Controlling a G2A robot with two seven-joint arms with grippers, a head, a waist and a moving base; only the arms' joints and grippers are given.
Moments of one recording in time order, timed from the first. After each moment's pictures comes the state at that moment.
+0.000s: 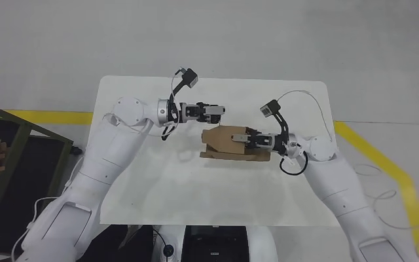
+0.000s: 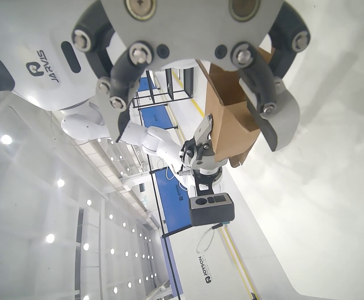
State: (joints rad) left arm 0.84 -1.13 -1.06 -1.33 -0.40 -0.33 -1.13; right arm -0.98 -1.17 1.05 -1.21 0.54 -0.52 1.19
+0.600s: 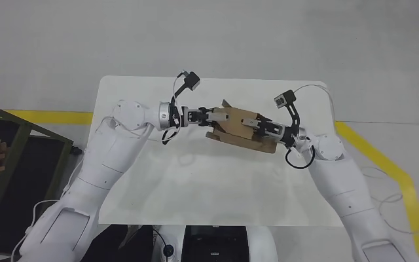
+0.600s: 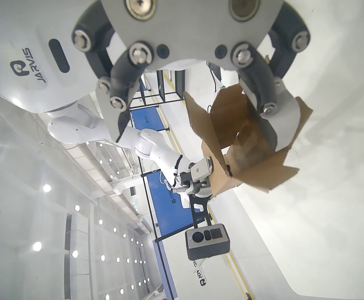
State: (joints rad) left arm 0.88 -1.12 -1.06 -1.42 -0.34 -0.30 -1.12; right arm -1.00 -1.16 1.11 -1.24 0.57 -0.48 1.07
